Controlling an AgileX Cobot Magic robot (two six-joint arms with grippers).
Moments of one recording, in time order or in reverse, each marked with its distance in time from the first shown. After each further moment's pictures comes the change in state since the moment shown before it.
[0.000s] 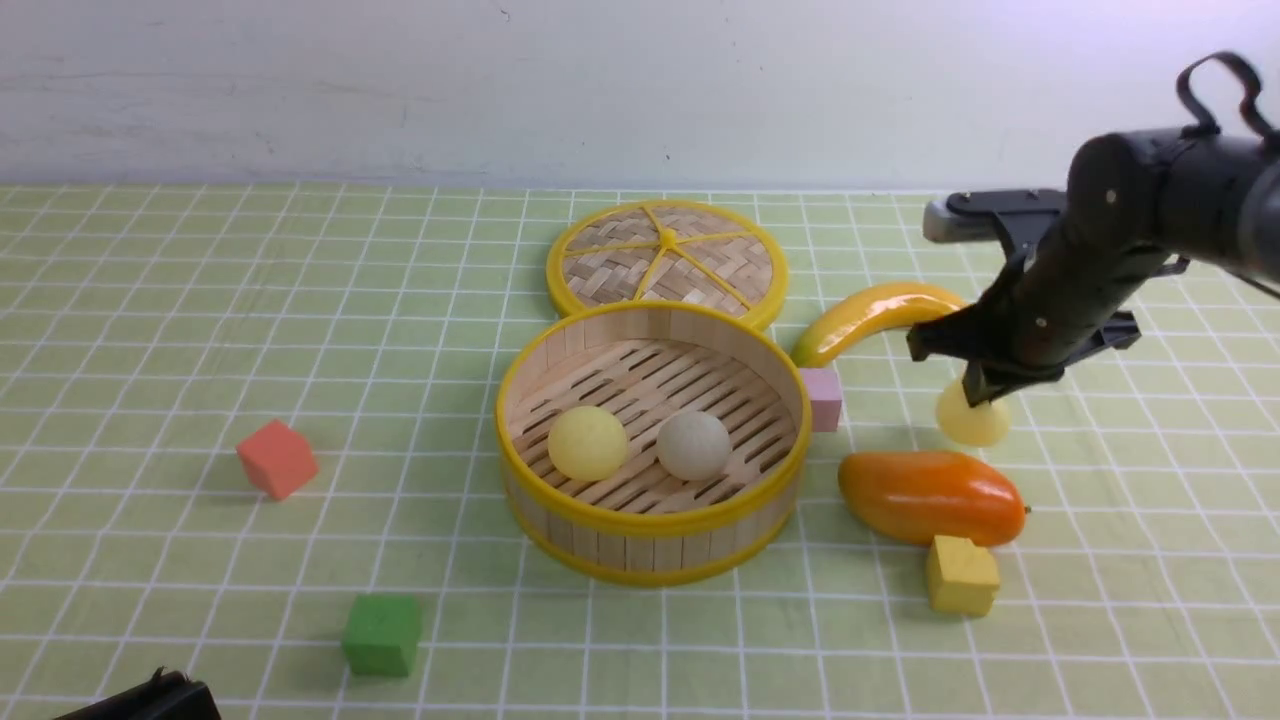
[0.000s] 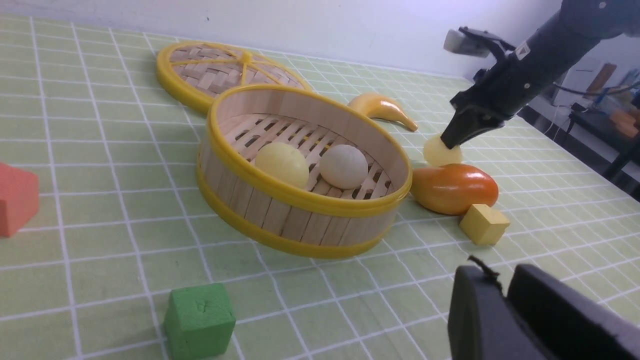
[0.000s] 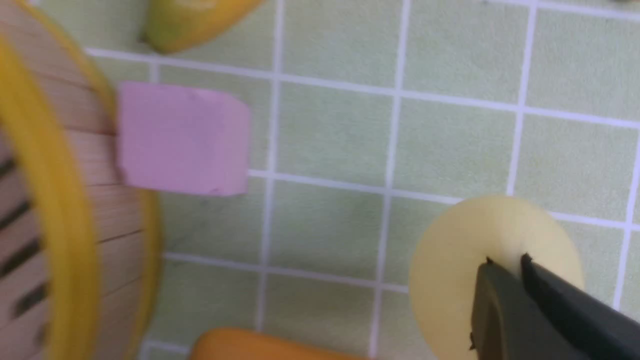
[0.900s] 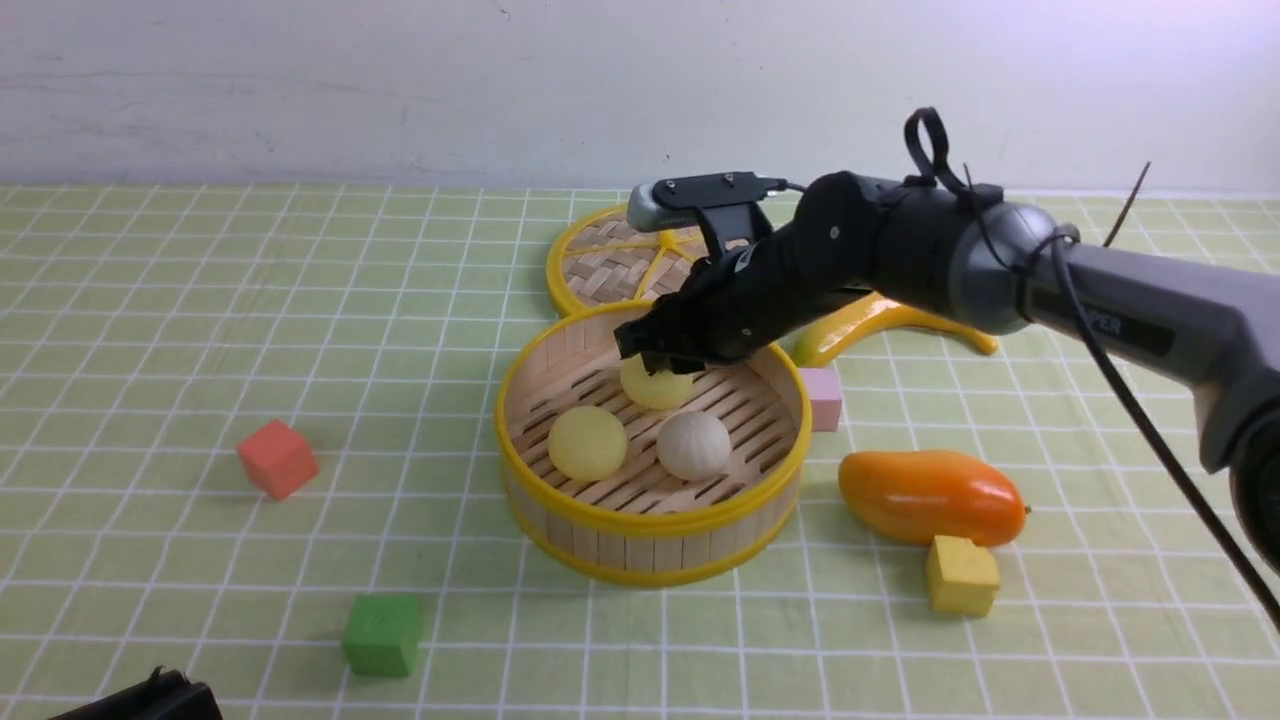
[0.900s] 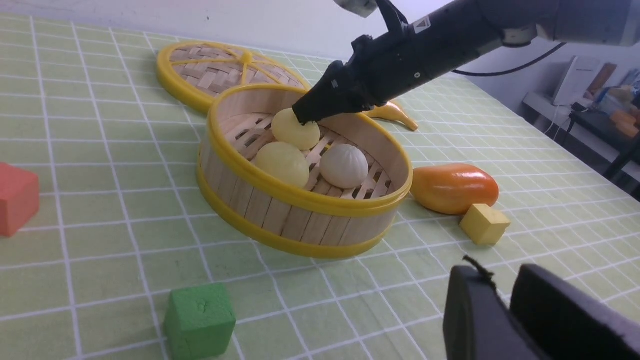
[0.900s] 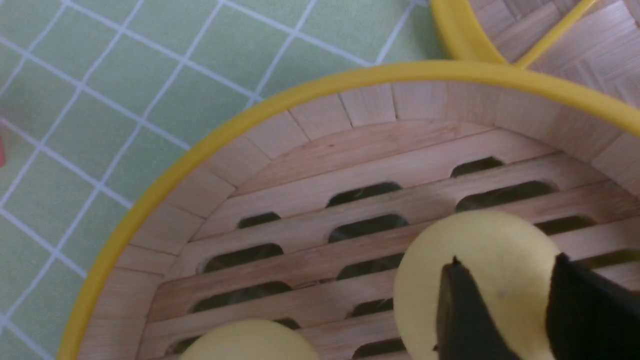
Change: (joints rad) right arm 0.279 0.229 -0.232 0.333 -0.263 -0.269; left arm 0.000 0.000 0.000 0.000 0.000 0.000
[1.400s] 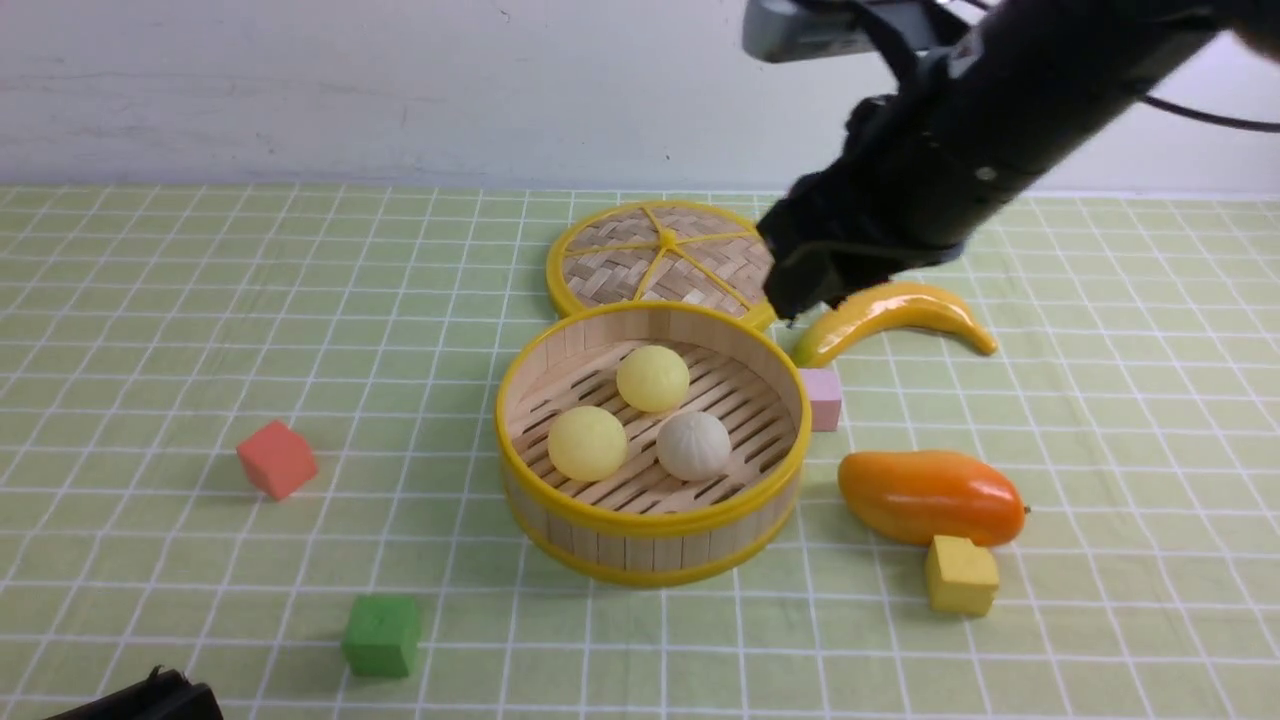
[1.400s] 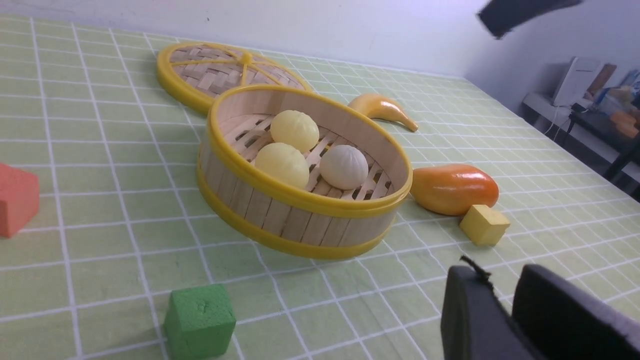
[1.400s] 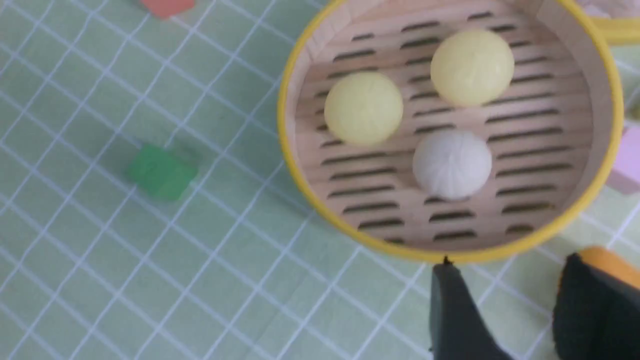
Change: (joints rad) right arm 0.013 -0.564 0.149 -0.126 0.575 0.104; left arm 0.000 0.000 0.000 0.000 0.000 0.000
